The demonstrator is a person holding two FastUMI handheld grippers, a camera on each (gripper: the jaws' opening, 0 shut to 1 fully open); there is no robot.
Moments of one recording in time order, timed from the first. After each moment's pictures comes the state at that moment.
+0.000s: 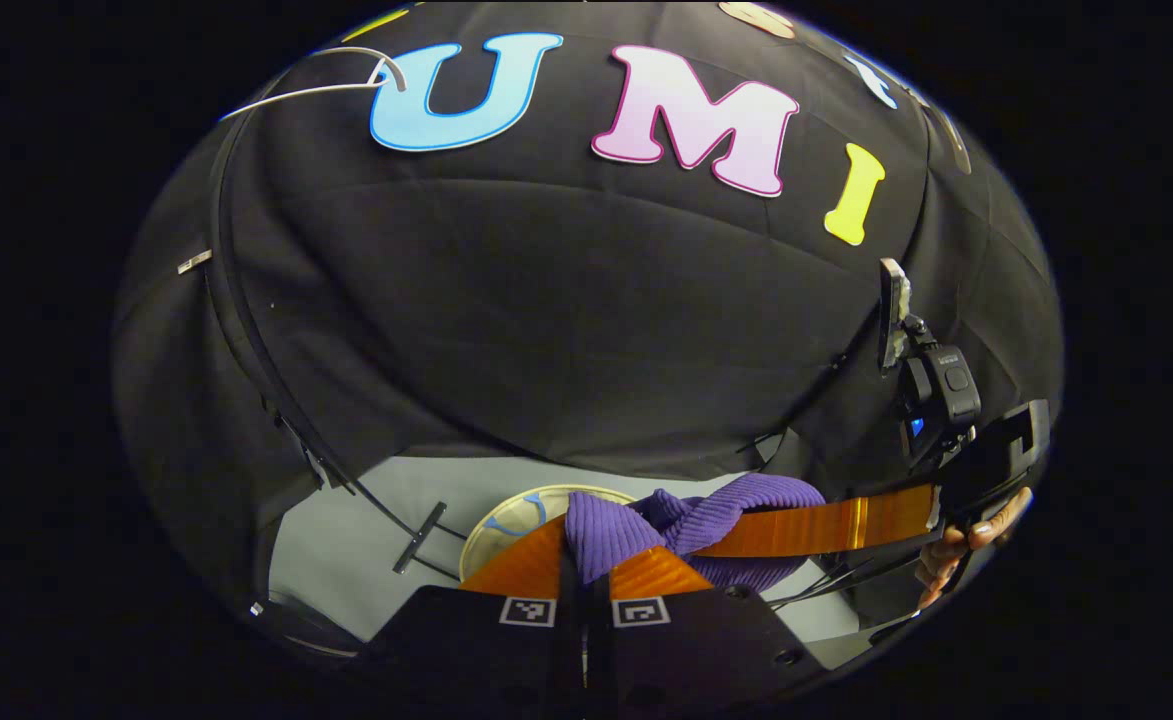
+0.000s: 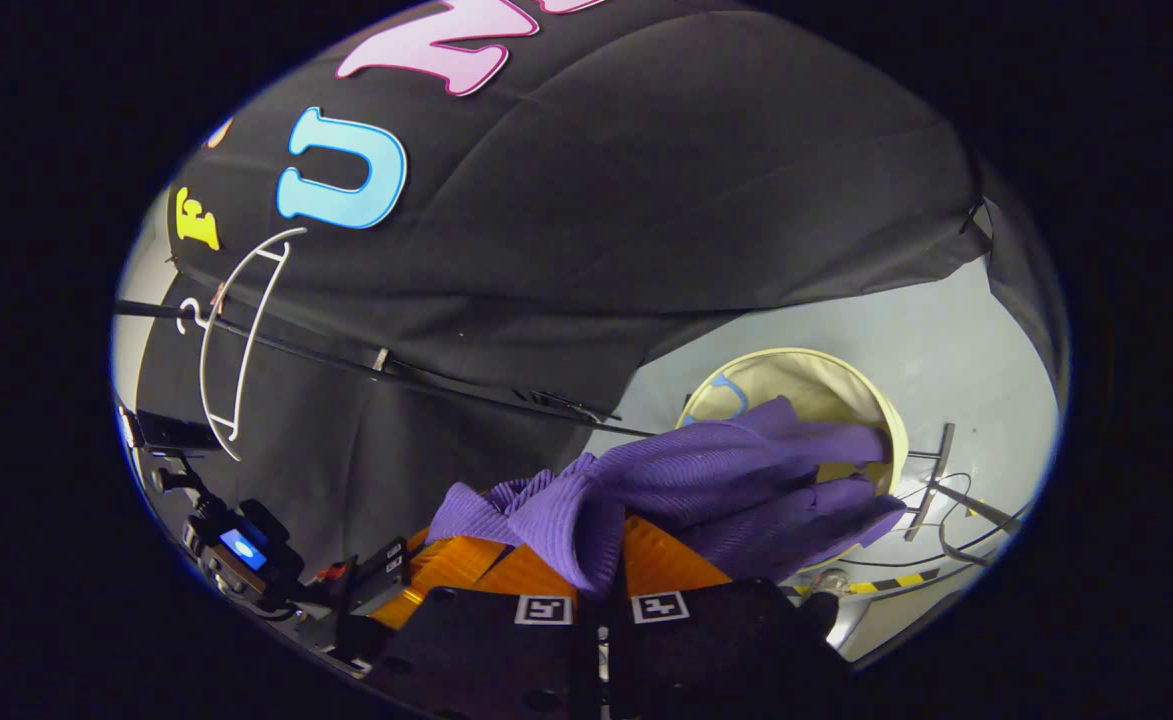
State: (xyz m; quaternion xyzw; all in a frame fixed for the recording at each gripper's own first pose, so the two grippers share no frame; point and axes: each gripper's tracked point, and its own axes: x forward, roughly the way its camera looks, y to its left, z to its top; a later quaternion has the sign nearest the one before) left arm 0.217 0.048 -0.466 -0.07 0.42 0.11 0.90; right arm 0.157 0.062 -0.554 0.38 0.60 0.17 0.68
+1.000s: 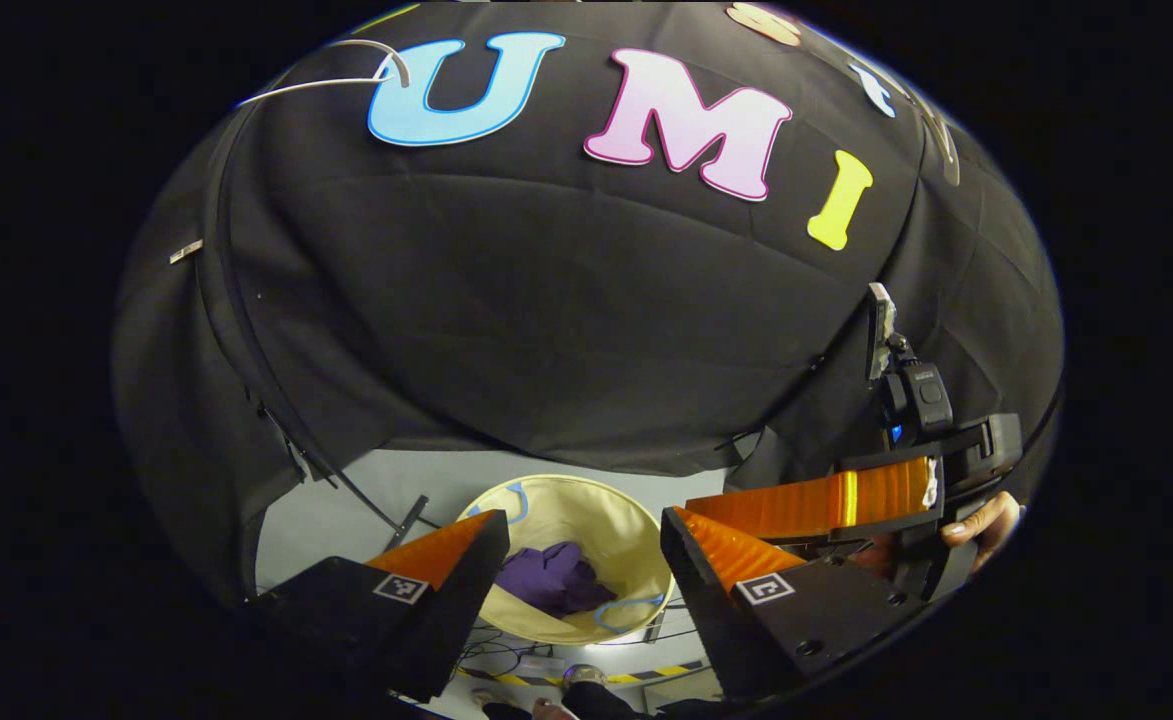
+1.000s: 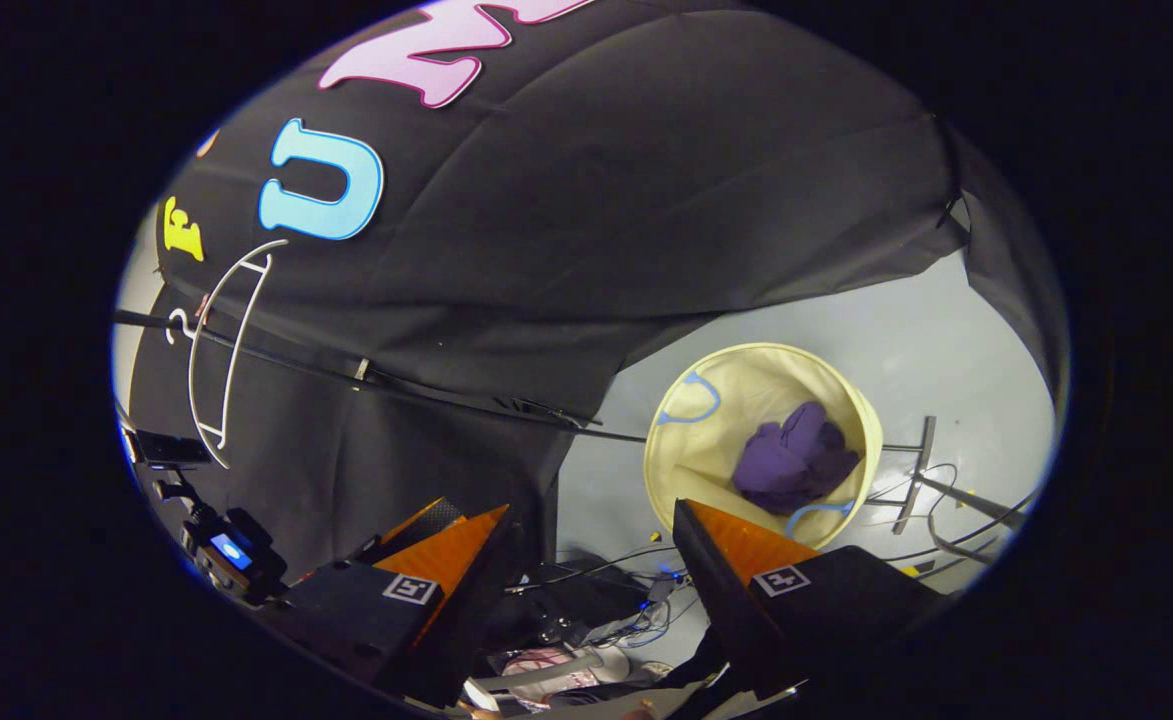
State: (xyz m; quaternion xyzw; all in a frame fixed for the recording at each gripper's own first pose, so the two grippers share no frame) left arm 0.213 0.045 -0.449 -0.09 0.41 0.09 0.90; right arm 0.149 0.030 -0.562 0.36 0.60 0.13 0.70
